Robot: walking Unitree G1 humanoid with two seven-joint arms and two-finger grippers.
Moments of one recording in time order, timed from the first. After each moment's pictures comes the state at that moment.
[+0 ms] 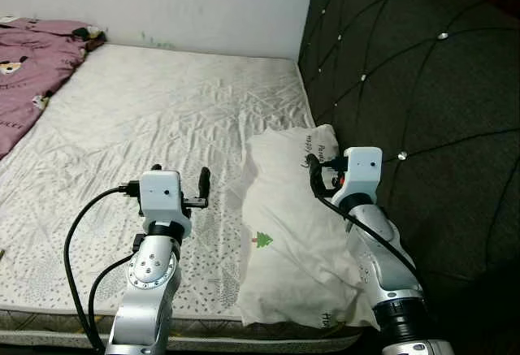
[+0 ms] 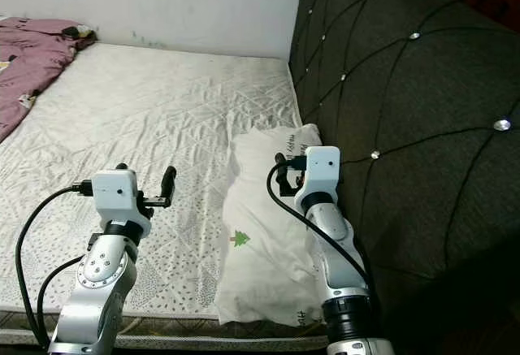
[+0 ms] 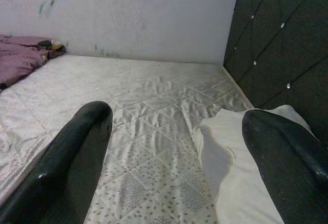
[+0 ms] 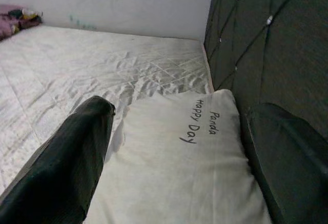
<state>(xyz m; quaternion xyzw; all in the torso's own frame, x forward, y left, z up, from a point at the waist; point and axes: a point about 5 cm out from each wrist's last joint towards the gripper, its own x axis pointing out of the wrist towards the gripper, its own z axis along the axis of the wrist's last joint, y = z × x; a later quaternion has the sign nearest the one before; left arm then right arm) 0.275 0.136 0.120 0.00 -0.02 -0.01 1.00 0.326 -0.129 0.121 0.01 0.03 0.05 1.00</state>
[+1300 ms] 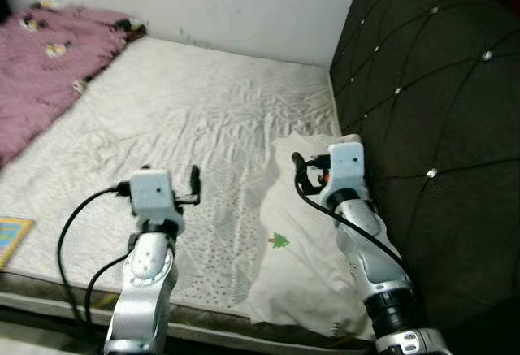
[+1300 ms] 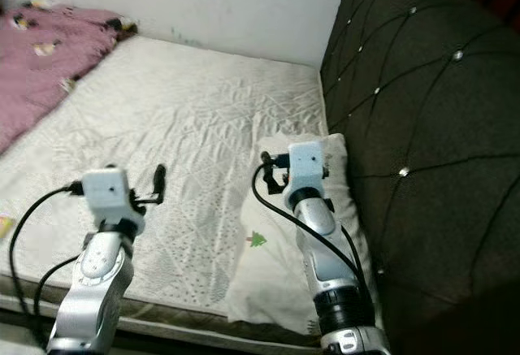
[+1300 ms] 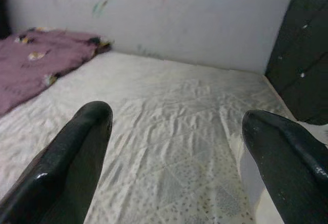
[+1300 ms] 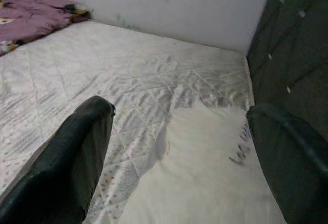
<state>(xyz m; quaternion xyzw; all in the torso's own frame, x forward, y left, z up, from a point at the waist) 0.282 0.139 0.124 -0.01 -0.03 0.01 1.00 0.332 -0.119 0.118 -0.01 0.02 0.07 1.00</state>
